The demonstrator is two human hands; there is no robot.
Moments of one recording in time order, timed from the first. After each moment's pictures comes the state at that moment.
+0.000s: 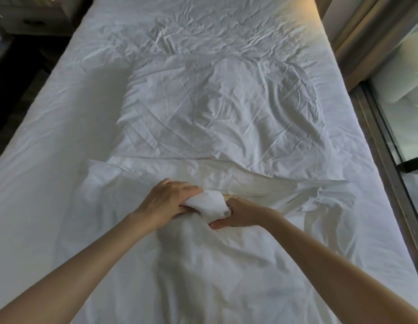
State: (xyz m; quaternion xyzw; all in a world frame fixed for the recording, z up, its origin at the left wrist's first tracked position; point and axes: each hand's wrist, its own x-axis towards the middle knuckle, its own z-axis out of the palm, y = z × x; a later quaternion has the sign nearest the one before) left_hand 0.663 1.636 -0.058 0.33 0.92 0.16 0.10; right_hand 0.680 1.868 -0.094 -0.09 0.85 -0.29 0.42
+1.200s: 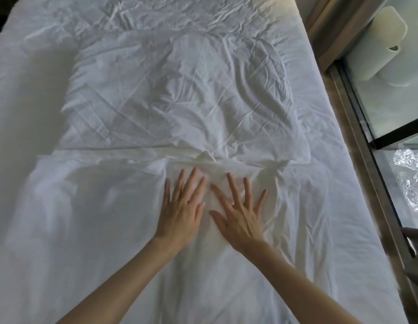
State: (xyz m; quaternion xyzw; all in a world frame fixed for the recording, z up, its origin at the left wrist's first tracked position) left_hand 0.725 1.765 -0.132 0.24 0.96 0.11 -0.02; right_hand 0.766 1.935 -0.143 -0.01 1.00 -0.09 0.01
